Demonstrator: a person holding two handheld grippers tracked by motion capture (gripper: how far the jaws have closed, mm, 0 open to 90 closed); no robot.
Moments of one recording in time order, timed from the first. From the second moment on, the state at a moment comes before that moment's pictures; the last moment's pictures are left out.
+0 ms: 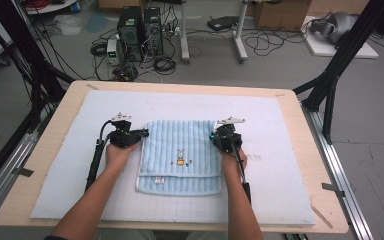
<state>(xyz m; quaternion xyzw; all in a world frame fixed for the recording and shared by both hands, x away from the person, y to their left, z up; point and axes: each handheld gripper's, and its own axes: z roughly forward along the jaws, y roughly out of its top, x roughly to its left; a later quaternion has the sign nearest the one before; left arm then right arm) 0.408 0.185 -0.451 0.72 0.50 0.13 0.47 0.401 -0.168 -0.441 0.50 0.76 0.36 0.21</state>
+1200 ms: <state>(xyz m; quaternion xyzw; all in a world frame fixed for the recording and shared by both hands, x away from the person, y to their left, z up) 0.314 0.209 -0.446 0.75 0.41 0.10 0.51 0.281 -0.201 -0.430 0.43 0.79 0.40 0.17</state>
